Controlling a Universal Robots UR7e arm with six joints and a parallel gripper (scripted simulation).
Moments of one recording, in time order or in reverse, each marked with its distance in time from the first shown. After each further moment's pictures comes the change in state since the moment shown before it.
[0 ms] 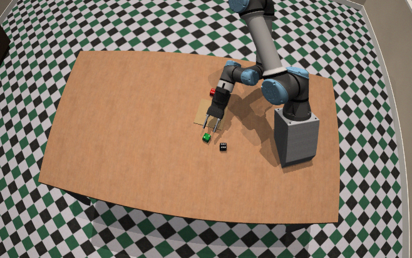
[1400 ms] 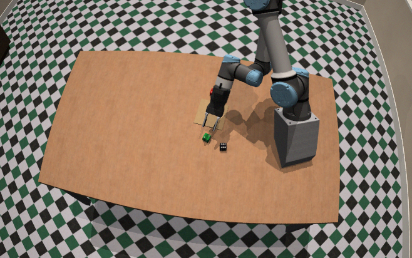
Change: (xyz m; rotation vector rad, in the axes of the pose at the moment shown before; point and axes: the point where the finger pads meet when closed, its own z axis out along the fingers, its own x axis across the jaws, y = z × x) arm -0.001 -0.042 -0.009 -0.268 -0.006 0.000
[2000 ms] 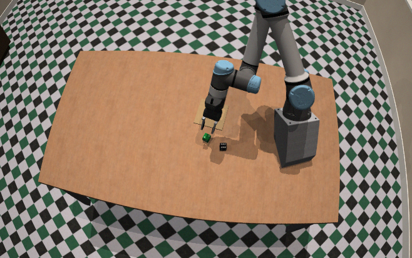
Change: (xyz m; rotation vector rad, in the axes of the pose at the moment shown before) arm 0.000 -0.021 0.007 -0.437 -0.001 0.004
